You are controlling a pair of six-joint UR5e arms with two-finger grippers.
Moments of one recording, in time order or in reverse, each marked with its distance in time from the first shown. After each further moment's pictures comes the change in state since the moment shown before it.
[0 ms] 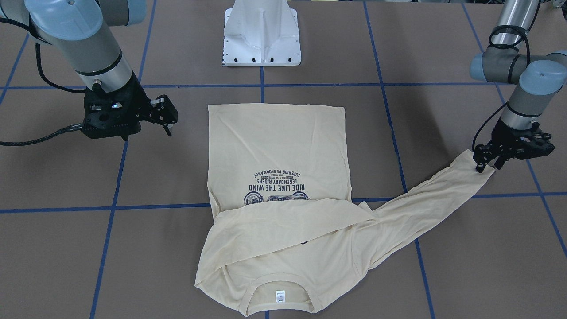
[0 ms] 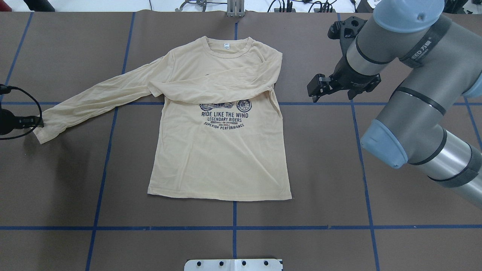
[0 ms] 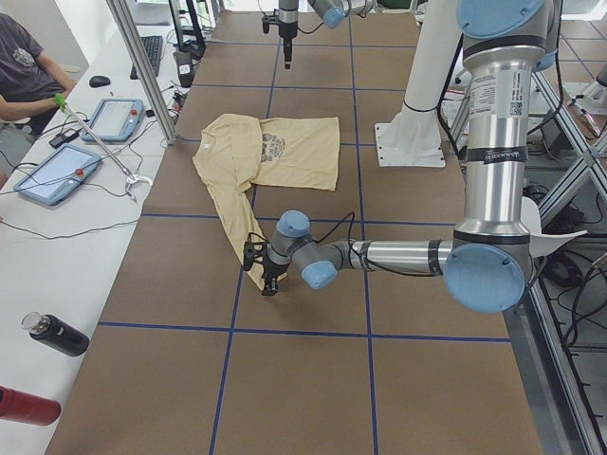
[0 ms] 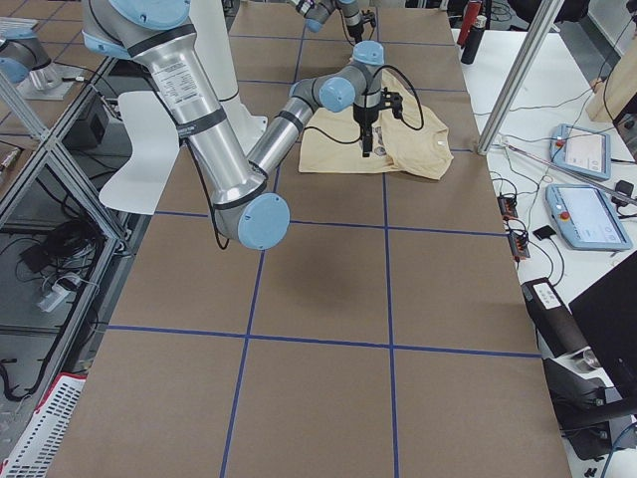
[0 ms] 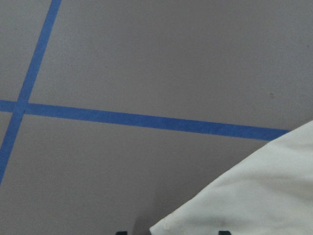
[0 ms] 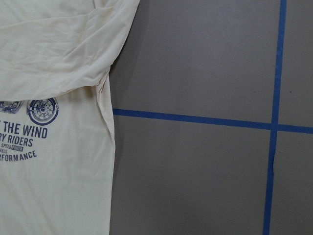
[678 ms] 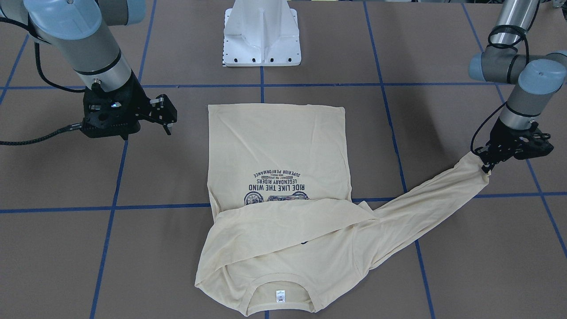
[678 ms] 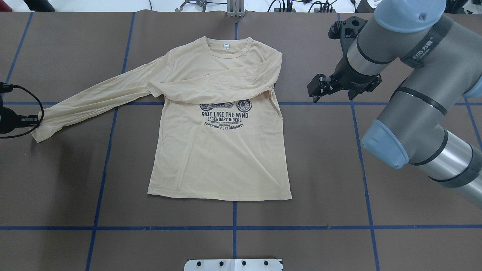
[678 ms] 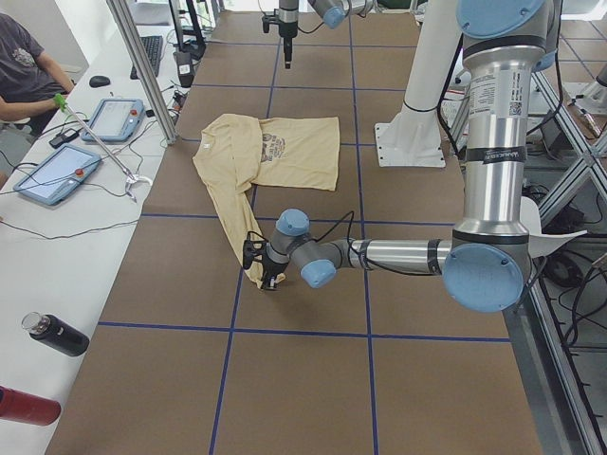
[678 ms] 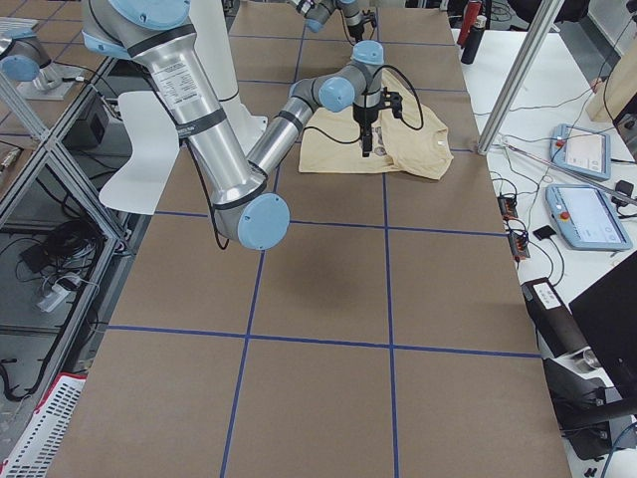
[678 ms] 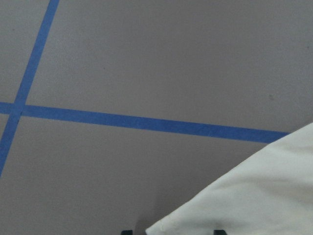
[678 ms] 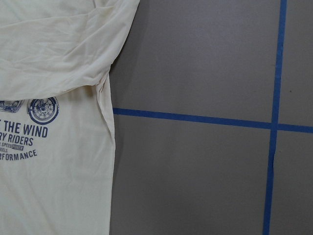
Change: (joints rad) left arm 0.000 -0.003 -0.025 0.007 0.000 0.000; right arm 0.001 -0.004 0.003 0.000 0.002 -0.001
